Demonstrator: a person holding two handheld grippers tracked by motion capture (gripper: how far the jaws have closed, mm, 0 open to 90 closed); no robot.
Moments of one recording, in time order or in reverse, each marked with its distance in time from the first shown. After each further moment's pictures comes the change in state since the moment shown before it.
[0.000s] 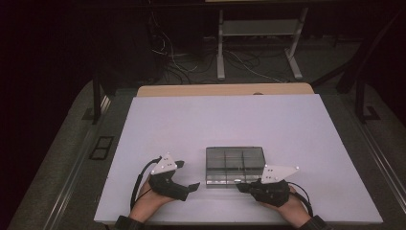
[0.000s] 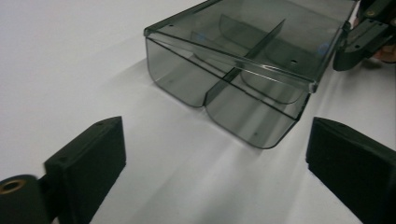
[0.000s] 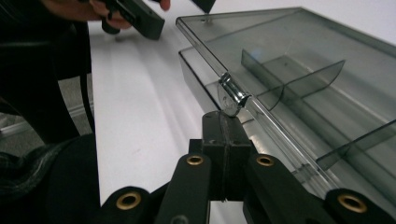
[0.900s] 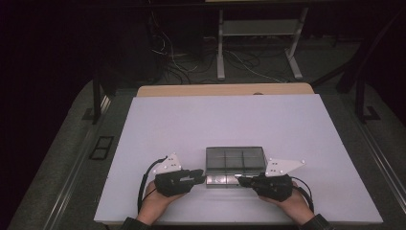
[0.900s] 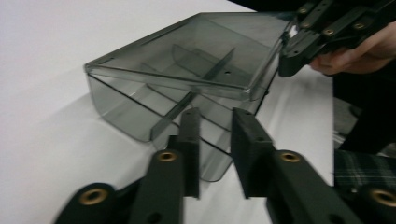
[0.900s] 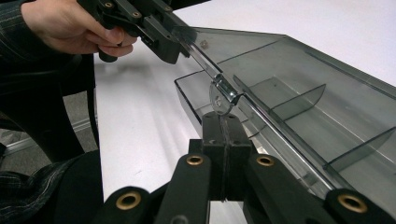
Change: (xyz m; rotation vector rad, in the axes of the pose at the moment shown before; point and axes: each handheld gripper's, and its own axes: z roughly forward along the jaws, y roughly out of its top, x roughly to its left) left arm -0.014 0.013 0.004 -0.064 -0.148 -0.009; right arm -0.005 0.014 -0.010 -0.044 0.007 0.030
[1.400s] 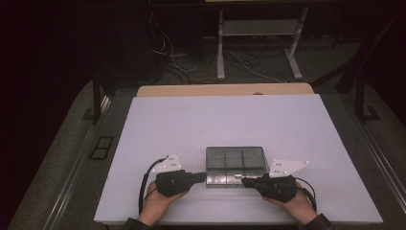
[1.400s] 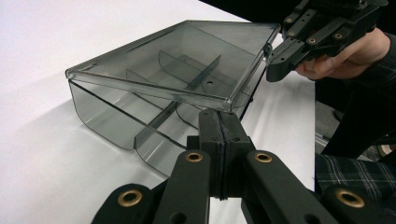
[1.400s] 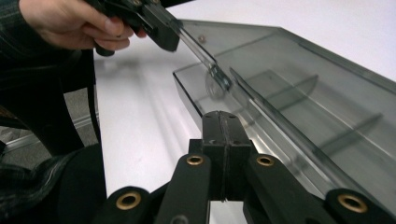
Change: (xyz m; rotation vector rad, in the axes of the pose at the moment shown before) left arm -0.002 0.002 0.000 -0.020 -0.037 -0.009; right arm -0.001 -0.004 -0.010 0.012 -0.008 0.005
